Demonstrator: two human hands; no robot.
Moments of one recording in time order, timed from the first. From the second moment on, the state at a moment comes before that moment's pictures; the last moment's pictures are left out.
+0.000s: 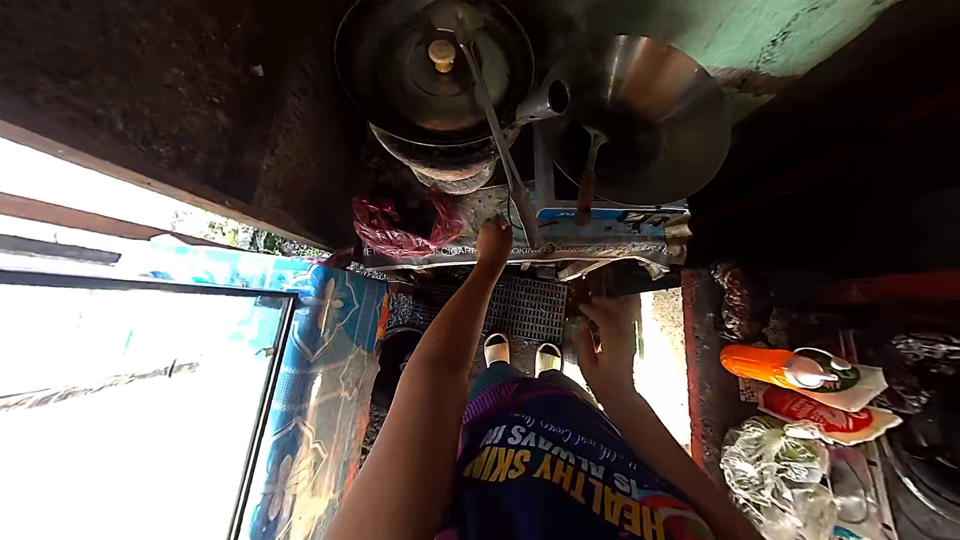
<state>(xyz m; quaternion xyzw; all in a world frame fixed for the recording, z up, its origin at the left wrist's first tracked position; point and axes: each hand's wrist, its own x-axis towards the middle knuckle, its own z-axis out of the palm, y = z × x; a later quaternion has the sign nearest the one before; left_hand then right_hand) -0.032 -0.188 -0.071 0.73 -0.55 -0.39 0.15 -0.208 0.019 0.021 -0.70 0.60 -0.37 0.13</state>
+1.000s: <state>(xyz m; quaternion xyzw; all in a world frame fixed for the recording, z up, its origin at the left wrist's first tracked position) -0.063 -0.039 -0.031 0.59 -0.32 -0.65 0.36 -0.250 0.043 -0.020 -0.70 0.60 -0.19 0.34</state>
